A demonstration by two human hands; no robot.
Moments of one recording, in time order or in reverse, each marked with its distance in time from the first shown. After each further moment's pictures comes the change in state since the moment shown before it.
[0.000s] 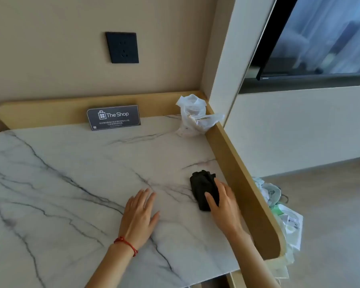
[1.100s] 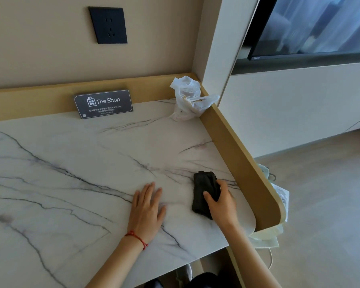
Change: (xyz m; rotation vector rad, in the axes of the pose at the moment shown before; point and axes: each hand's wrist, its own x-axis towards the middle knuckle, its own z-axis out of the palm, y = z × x) left_hand -0.020 -0.001 0.025 -0.095 -0.078 0.019; right_hand -0.043 -0.002 0.029 0.234 0.053 0.317
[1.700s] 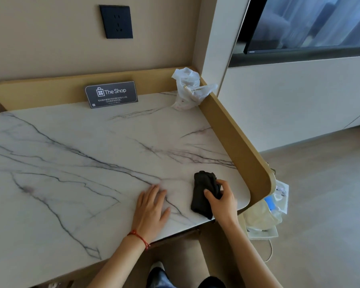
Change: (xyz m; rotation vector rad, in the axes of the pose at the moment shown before) left_hand -0.075 0.013 0.001 -0.052 0.047 0.084; right_hand -0.070 0.017 -0.004 0.172 0.041 0.029
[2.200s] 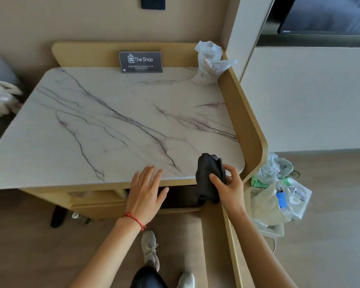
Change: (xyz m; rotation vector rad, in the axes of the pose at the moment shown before) left_hand -0.095 0.085 -0.002 0.139 0.082 -0.232; right_hand -0.051 0.040 -0.071 0.398 -0.296 -0.060
